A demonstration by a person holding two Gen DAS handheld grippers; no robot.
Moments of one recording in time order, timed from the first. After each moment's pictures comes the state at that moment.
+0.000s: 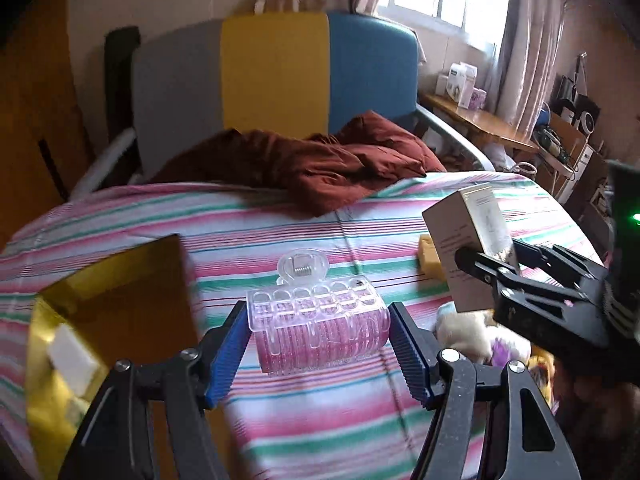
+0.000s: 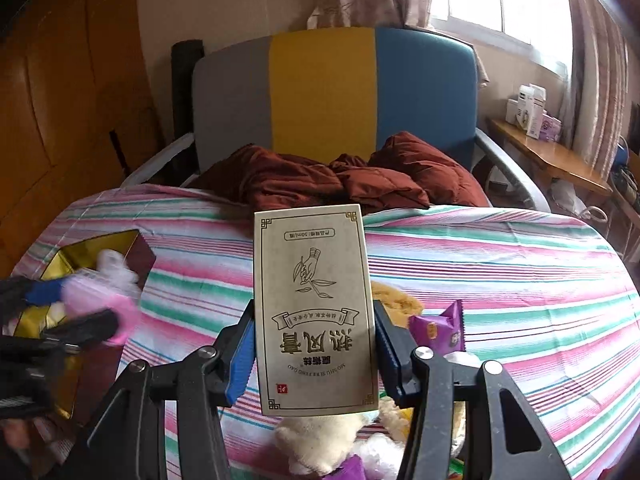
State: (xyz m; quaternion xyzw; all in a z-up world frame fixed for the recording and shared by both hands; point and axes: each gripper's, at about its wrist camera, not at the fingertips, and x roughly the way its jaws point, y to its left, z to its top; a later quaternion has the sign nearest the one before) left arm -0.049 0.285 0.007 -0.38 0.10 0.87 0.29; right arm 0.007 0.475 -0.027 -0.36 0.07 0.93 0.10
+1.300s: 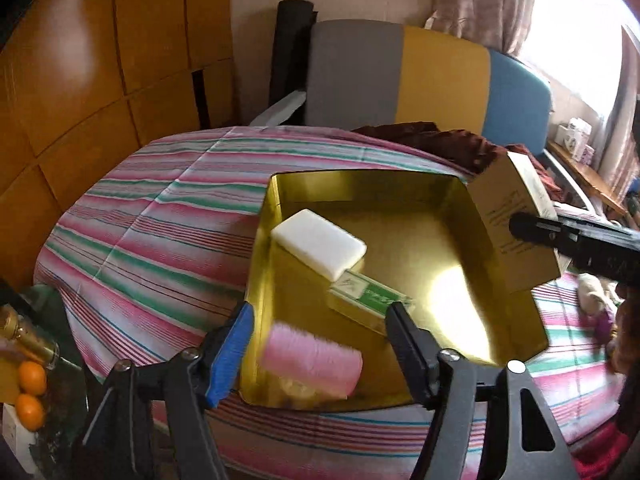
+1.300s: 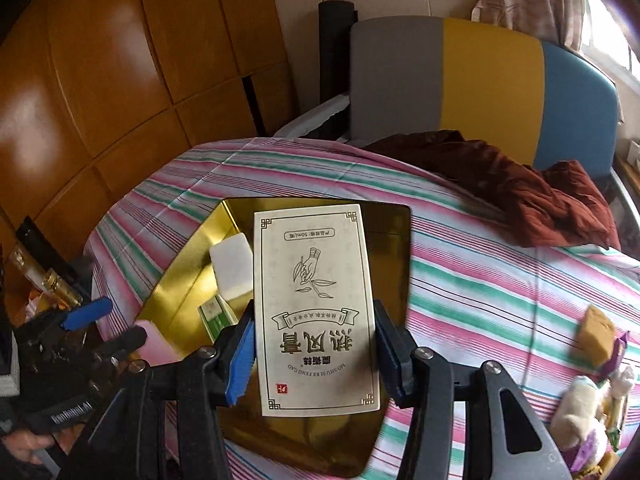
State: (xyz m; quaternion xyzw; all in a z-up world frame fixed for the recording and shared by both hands) left arm -0.039 0.011 -0.028 -0.40 0.03 0.91 0.09; right arm -0.054 0.224 -0.007 -0.40 0.05 0.91 -0.10
